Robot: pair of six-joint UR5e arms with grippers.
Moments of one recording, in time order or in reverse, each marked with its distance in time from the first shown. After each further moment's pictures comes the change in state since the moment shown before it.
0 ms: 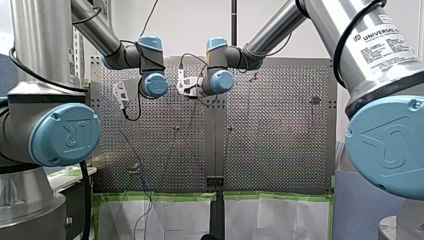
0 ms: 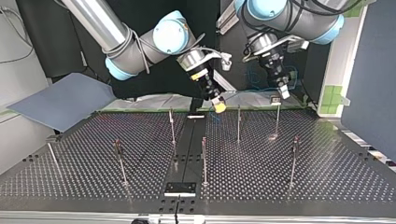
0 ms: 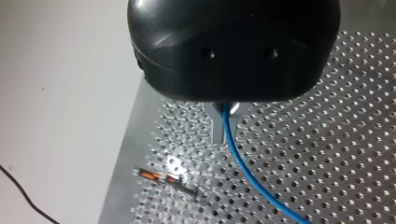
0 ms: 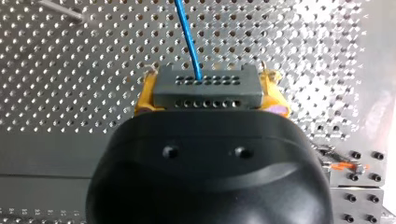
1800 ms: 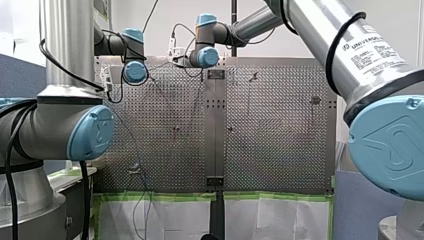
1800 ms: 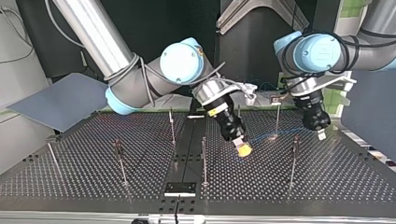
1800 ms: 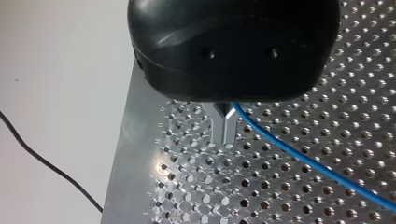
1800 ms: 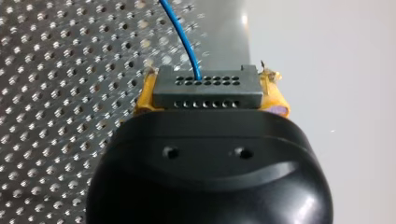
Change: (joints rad) left arm 0.341 -0.047 0.219 -0.200 0.362 0.040; right arm 0.024 0.133 -0.484 0.144 -0.028 0.076
